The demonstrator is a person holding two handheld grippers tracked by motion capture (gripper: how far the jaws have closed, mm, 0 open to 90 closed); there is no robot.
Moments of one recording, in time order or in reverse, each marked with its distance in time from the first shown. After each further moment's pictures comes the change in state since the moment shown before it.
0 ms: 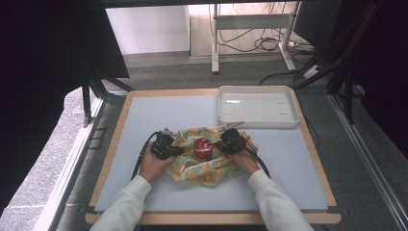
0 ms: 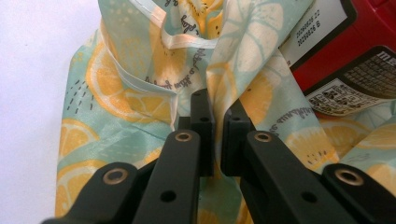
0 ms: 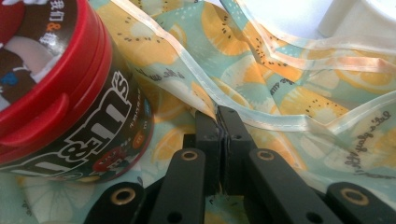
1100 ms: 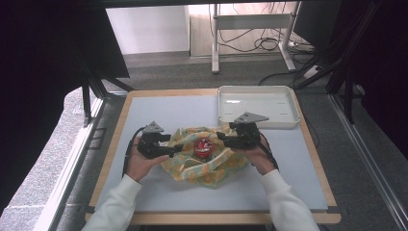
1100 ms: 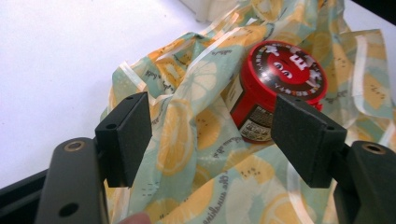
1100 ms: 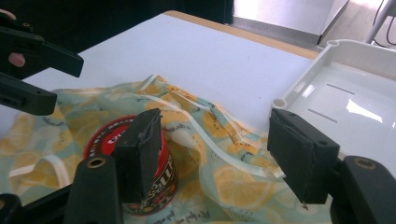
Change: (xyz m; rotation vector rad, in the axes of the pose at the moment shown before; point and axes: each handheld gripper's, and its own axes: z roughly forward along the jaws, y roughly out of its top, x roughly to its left) left arm -0.011 0.003 -0.069 -0.229 -0.048 0.028; right arm 0.005 0.018 -0.090 -0.317 0.000 0.024
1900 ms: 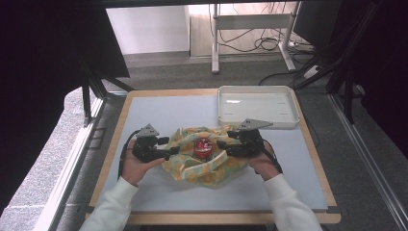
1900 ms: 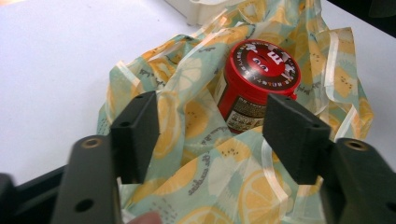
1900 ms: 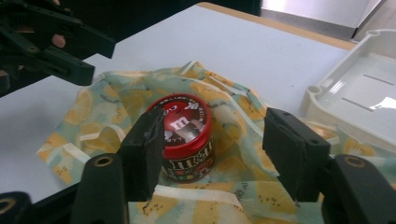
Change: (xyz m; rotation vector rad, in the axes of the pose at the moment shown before) left arm -0.006 -0.004 -0.013 -0.003 -0.023 0.028; right arm 0.015 -0.006 -0.023 0.036 0.106 -0.006
